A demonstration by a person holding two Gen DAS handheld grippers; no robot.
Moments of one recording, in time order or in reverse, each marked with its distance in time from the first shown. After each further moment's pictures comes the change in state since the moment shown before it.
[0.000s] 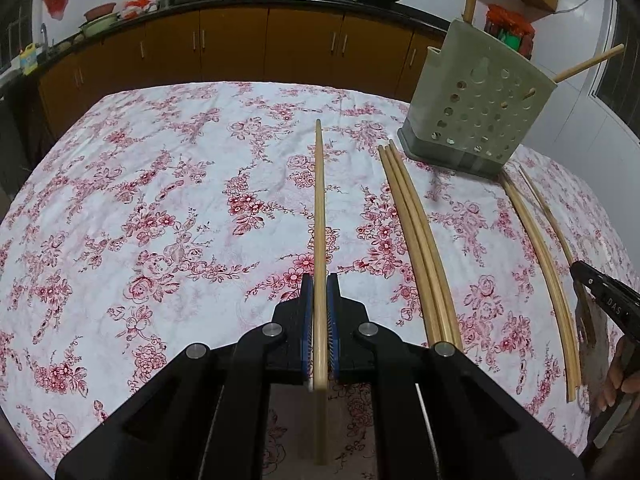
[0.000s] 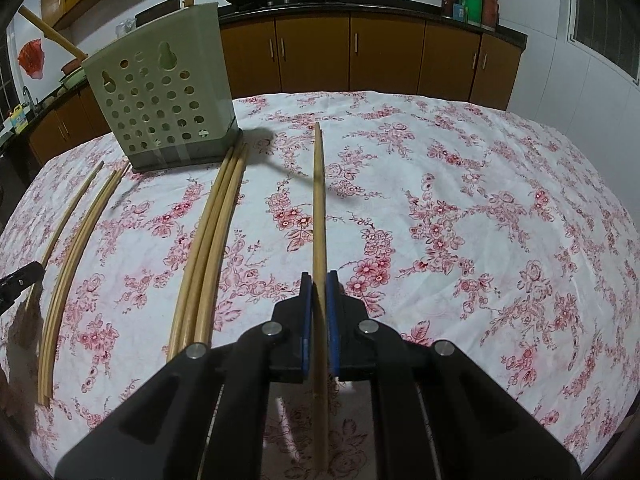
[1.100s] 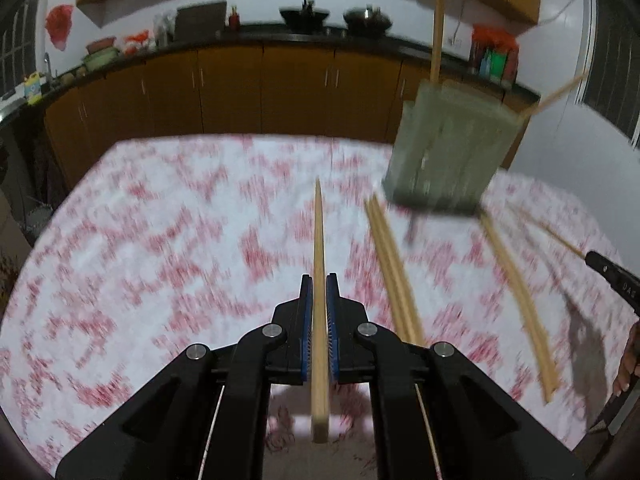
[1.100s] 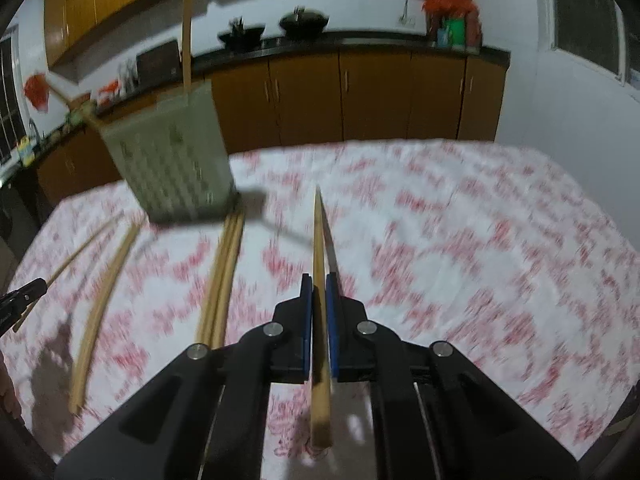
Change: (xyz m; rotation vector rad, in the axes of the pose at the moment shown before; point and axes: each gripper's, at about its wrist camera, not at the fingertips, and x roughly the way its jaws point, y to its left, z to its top) left arm -0.058 -0.003 0.021 0.040 -0.158 0.001; right arm -0.066 -0.024 0.019 0.064 -0.183 0.020
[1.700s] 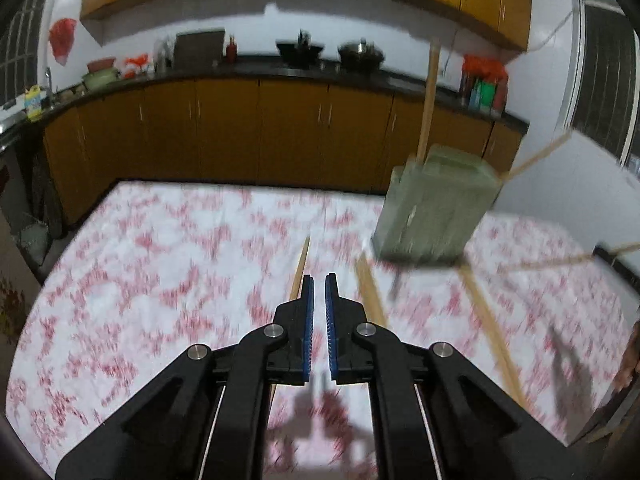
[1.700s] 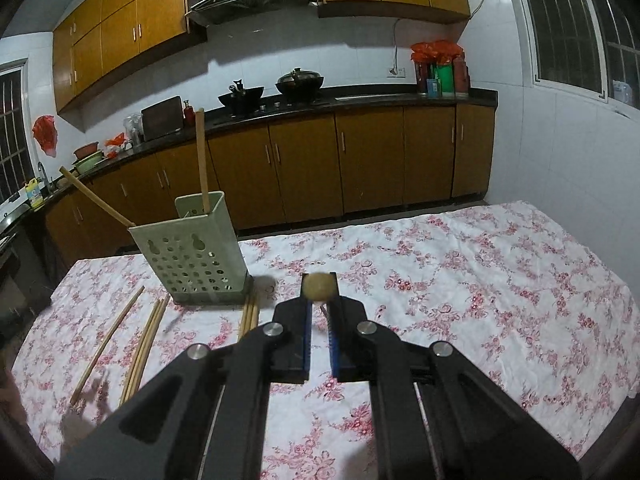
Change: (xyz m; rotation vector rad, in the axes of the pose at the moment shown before) left arm -0.015 0.006 0.022 0.006 -0.051 -0.030; right arm -0.042 -0.002 0.035 0.031 -0.160 0.016
